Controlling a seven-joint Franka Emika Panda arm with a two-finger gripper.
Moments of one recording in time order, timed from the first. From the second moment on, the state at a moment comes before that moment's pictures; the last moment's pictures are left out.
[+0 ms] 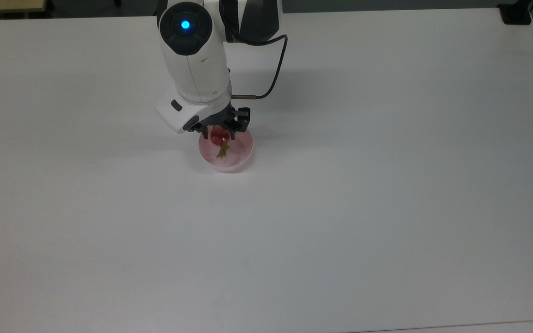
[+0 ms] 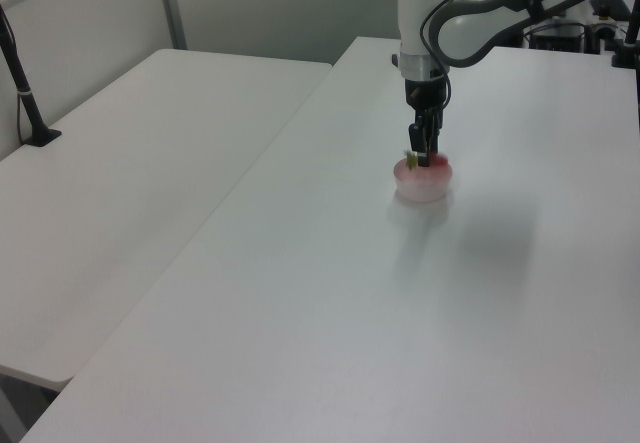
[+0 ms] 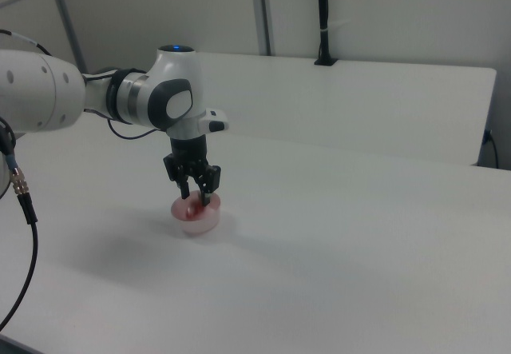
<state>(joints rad) -0.10 0.37 0.14 -1.71 -0.02 1.99 0.04</state>
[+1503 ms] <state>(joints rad) -0.01 -0.03 -0.04 -1.60 0.00 1.61 0.03</state>
